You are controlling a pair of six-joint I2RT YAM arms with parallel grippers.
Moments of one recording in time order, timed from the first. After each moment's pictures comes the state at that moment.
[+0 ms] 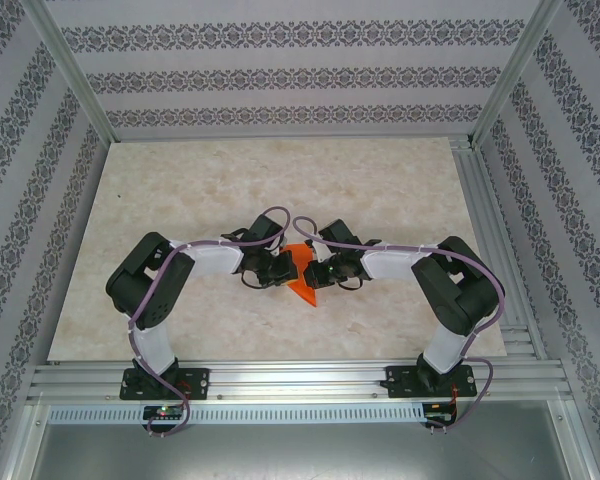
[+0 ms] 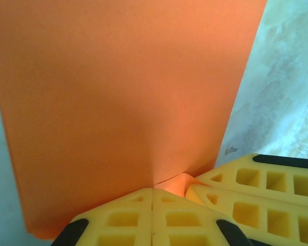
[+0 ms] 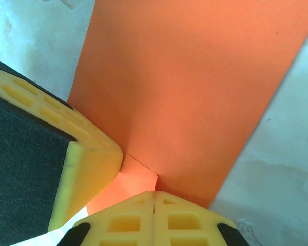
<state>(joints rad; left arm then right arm) -0.63 1.83 0.95 -0.20 0.48 -0.93 0.65 1.74 0.83 -0.16 -0.39 0.34</state>
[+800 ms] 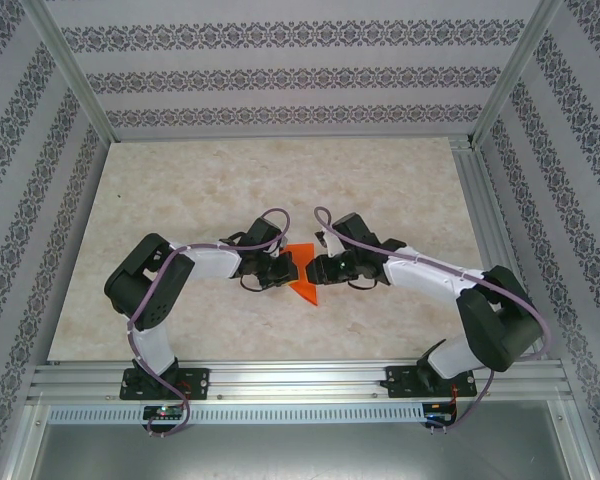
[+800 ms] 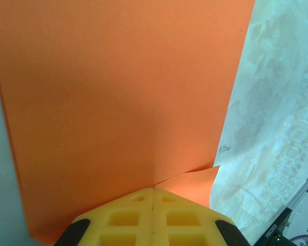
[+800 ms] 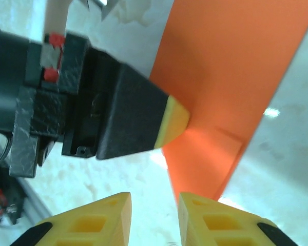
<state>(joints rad) -0.63 1.82 0.89 -0.10 0.49 -0.92 0.65 1.47 0.78 -0.28 -0.47 0.46</state>
